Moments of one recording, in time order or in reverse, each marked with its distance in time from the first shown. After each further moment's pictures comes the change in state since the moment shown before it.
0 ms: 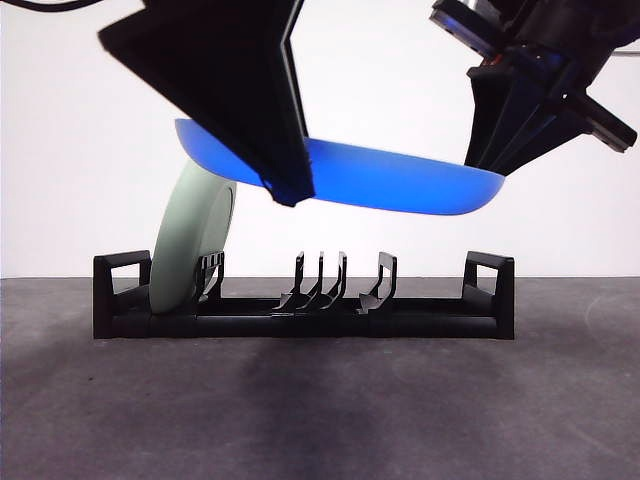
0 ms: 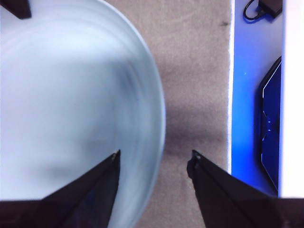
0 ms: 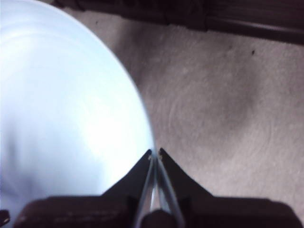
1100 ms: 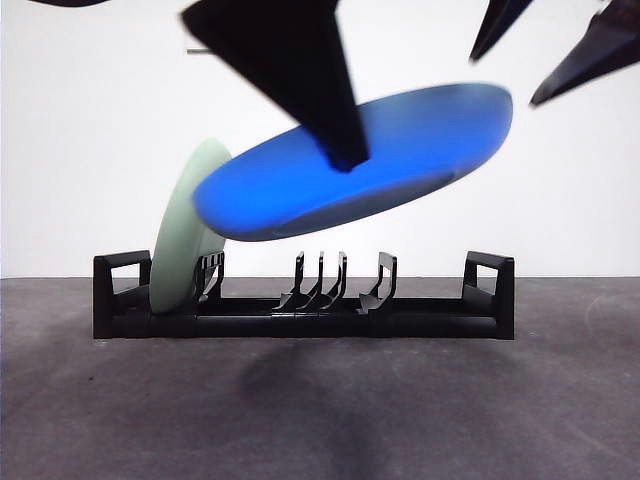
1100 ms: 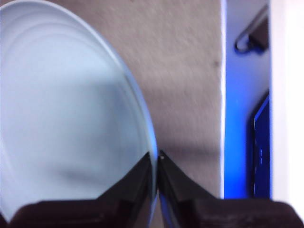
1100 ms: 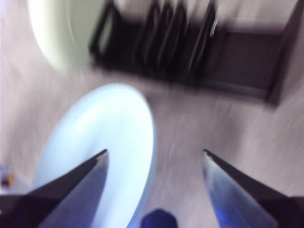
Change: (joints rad) left arm -0.004 0.003 0.000 0.107 0.060 -0.040; right arm -0.105 -0.256 0.000 0.056 0.004 -0.023
